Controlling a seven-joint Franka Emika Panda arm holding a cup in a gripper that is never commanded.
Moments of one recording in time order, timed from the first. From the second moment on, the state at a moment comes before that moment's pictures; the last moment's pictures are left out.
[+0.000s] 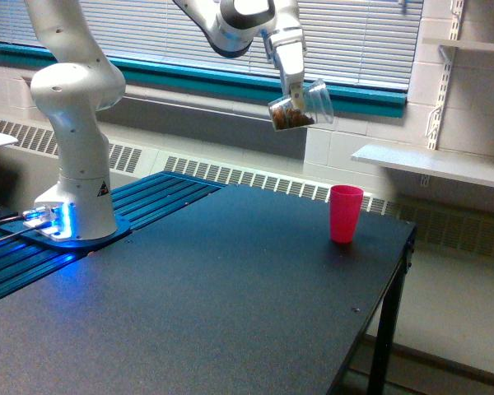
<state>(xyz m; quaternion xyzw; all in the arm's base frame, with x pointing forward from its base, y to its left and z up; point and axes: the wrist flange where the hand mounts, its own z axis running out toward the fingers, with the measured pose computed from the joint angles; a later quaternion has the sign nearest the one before) 0.402 0.190 0.425 0.96 -0.17 0.23 0.07</state>
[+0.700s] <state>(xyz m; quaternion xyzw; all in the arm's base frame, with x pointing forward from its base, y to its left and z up) 0.396 0.217 0.374 0.97 -0.15 0.18 0.08</state>
